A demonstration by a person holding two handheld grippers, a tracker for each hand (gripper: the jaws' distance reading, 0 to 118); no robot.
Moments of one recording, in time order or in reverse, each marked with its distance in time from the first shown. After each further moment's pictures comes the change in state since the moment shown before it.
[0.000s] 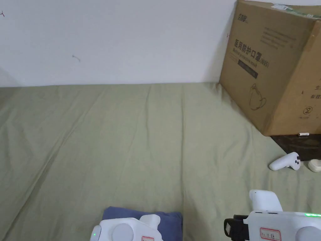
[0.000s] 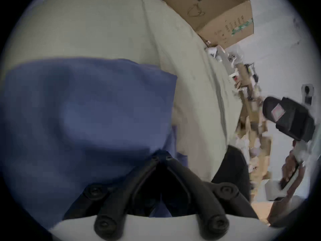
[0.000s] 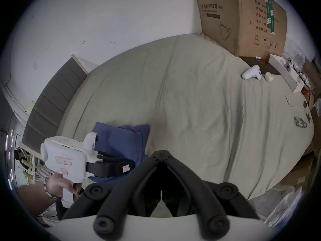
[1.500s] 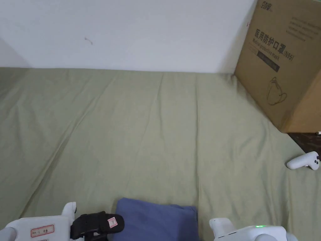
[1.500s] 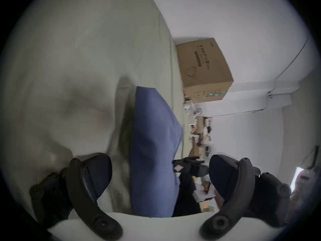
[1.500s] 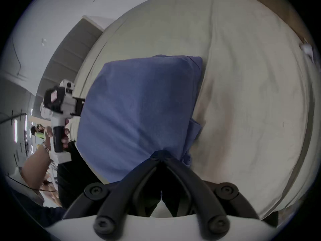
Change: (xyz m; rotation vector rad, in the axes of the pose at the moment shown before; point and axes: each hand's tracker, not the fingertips) left arm -0.186 -0.033 0.120 0.284 -0.494 0.366; right arm -0.050 -0.029 -0.108 -0.389 0.217 0.128
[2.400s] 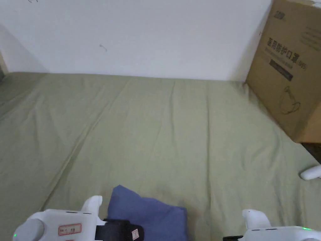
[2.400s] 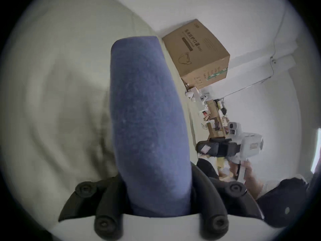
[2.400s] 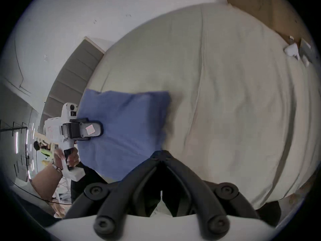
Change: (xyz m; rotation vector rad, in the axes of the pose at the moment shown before) left arm 0.075 -0.009 0.015 -0.028 0.220 -0.347; right arm -0.009 0.003 0.063 0.210 0.021 -0.095
